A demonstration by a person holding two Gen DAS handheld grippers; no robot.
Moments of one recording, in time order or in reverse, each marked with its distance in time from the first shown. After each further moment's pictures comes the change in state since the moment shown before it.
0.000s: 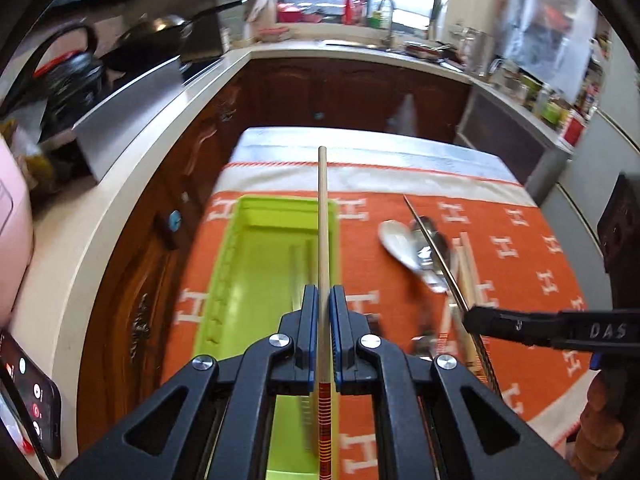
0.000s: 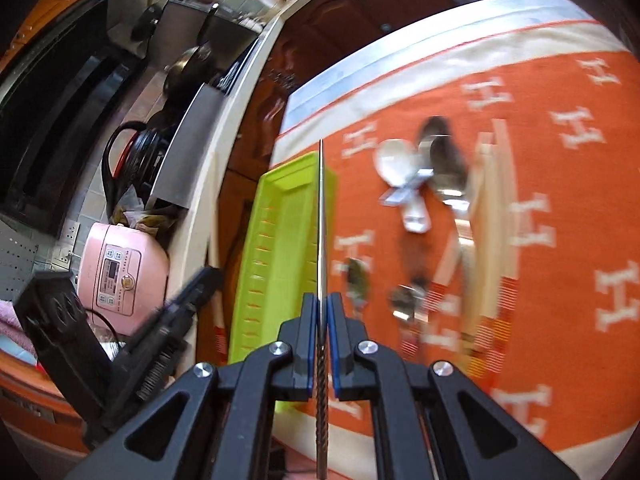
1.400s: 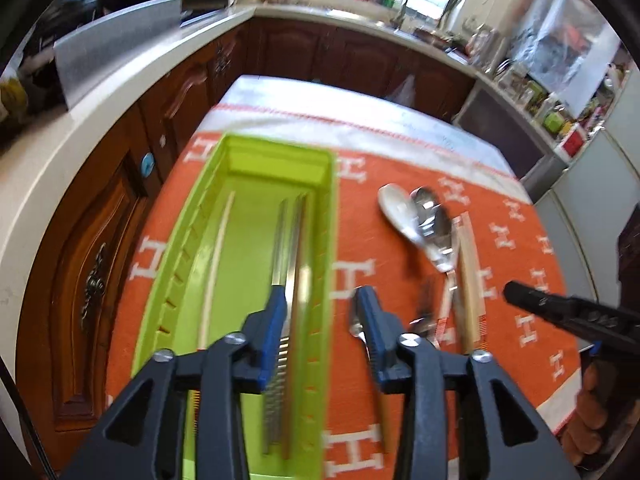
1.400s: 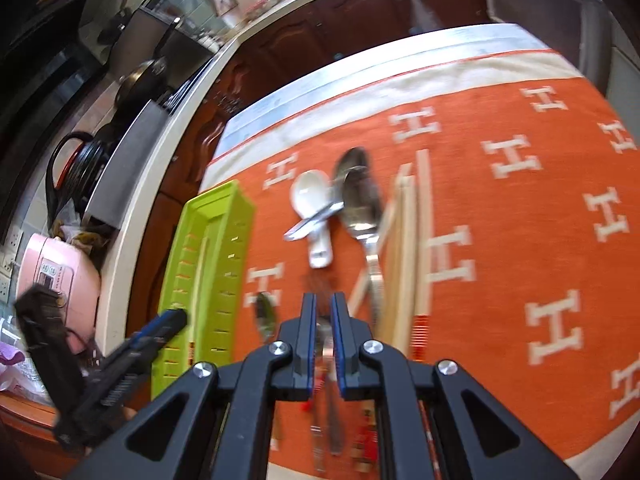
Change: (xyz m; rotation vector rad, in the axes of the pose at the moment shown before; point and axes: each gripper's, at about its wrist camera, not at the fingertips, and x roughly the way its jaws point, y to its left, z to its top) left arm 0.042 0.002 -0.024 -0.099 0.080 -0.122; right arm -0.018 -0.044 0.001 -0.024 -0.122 -0.252
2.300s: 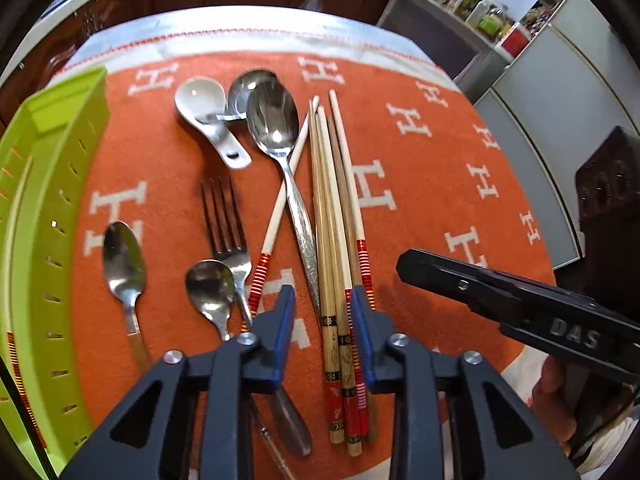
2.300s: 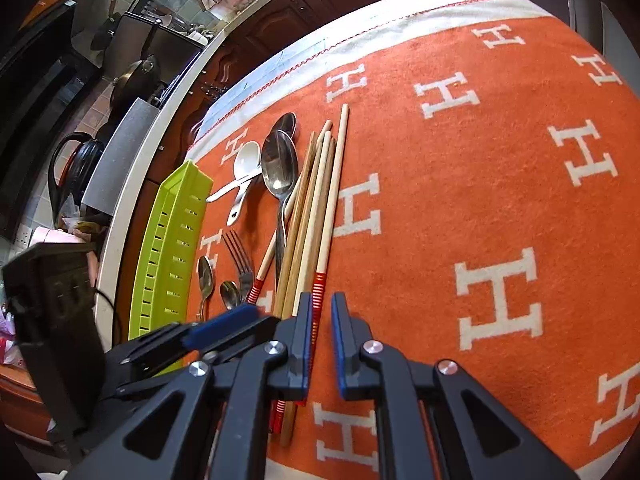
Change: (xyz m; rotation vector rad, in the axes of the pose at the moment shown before) left arm 0.090 -0.129 -0.046 0.176 0.286 -0.173; right arm 0.008 -0.078 -0.024 0.029 0.076 0.084
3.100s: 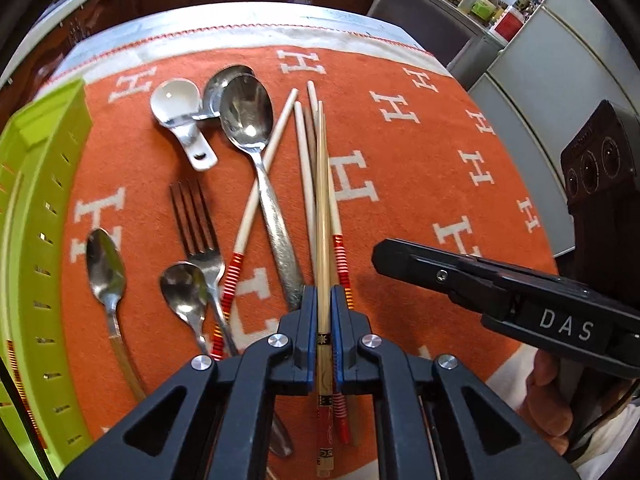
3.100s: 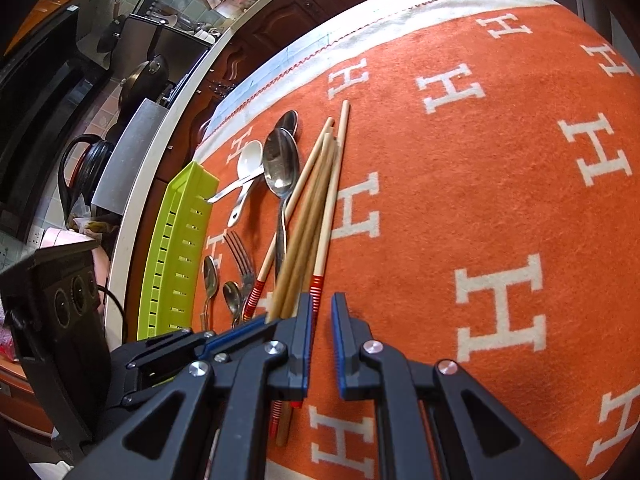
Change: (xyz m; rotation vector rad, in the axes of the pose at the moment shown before) left arm 0.002 -0.018 0.003 0.034 0.026 -0.002; right arm 0.003 -0.010 0.004 0.000 0.016 0.056
